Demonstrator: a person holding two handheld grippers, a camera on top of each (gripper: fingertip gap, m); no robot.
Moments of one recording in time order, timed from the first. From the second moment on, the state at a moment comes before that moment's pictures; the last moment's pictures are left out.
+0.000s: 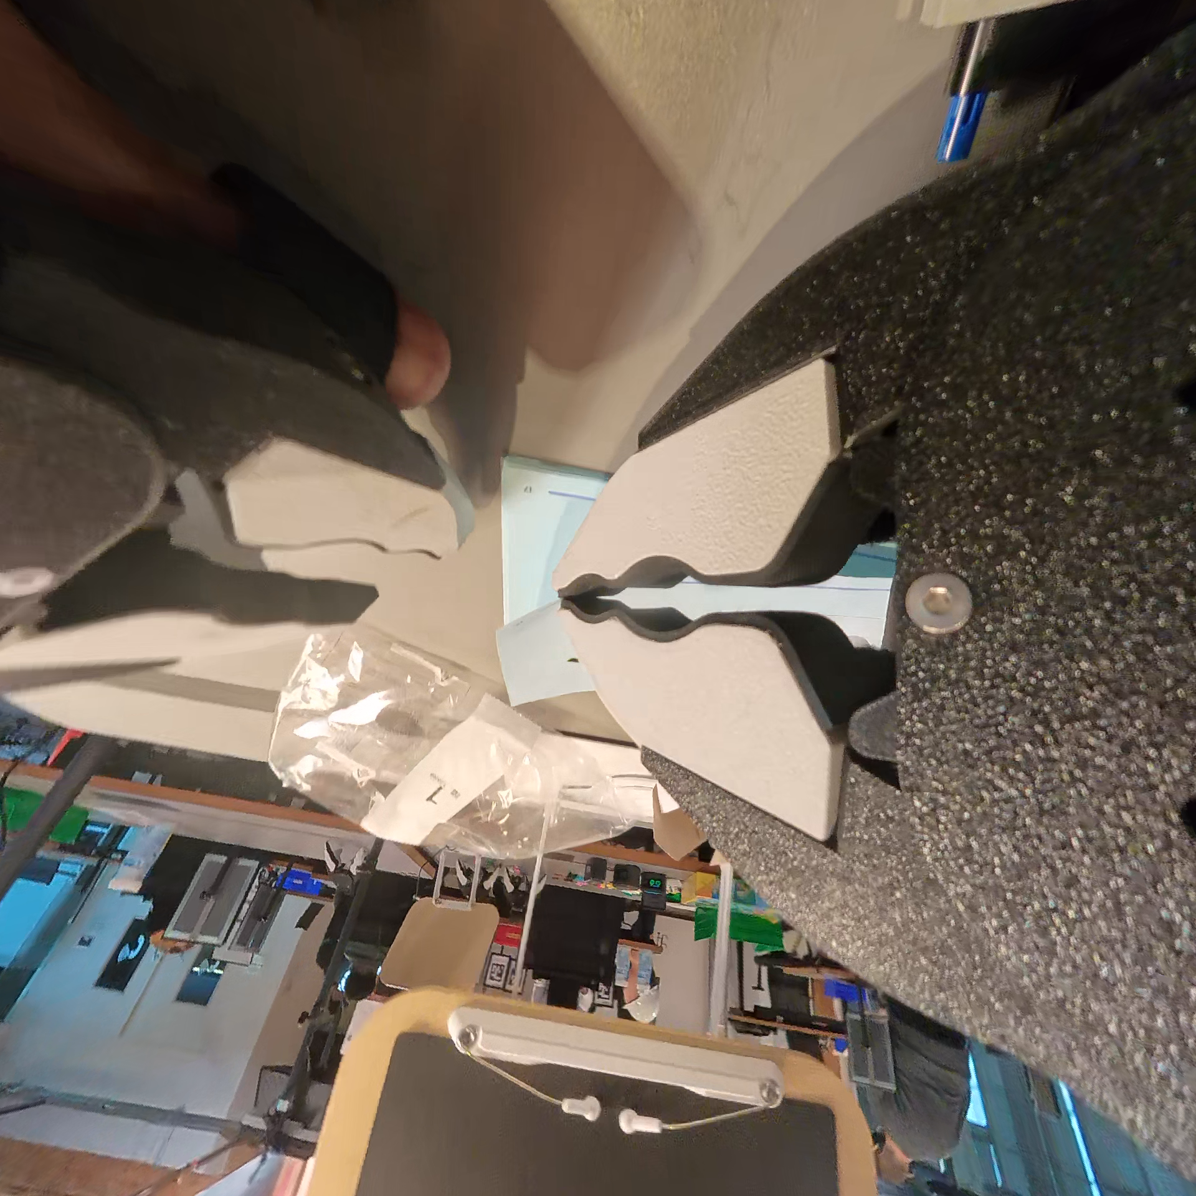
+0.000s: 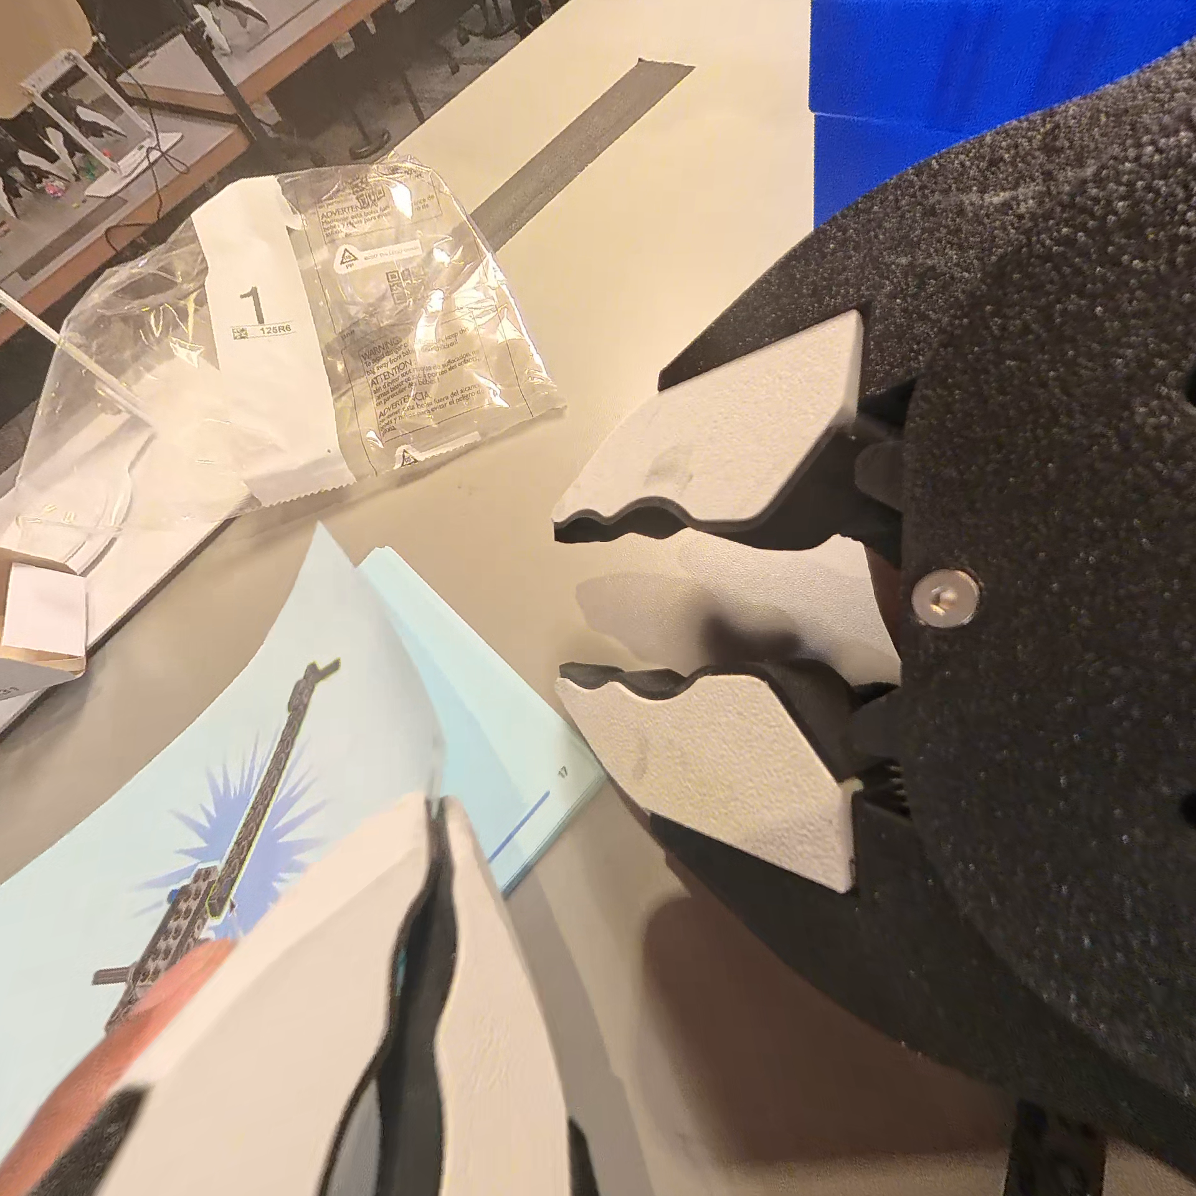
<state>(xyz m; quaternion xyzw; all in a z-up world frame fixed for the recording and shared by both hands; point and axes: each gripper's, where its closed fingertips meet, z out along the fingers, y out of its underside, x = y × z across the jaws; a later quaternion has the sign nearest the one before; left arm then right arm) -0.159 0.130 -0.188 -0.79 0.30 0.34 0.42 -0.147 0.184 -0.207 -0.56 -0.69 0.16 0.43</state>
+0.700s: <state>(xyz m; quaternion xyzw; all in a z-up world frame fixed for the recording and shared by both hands) -0.312 -0.067 -0.125 -0.73 -0.33 0.21 0.57 -0.185 0.135 -0.160 -0.50 -0.71 0.19 0.46</state>
